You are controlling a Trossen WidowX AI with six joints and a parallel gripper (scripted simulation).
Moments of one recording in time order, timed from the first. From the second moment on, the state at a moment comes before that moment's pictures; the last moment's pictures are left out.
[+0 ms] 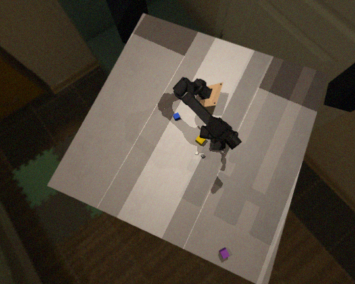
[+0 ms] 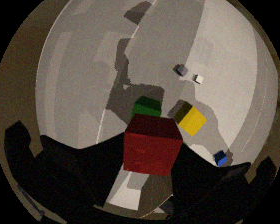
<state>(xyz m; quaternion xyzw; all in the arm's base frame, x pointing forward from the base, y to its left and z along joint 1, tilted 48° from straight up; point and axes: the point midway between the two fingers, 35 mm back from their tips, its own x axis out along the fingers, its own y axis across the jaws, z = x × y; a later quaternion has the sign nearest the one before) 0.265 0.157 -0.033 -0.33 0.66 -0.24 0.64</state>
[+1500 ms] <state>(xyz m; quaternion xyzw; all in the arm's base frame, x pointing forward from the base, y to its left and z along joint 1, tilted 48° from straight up) 0.263 0.135 -0.067 -0.32 0.66 -0.24 0.64</state>
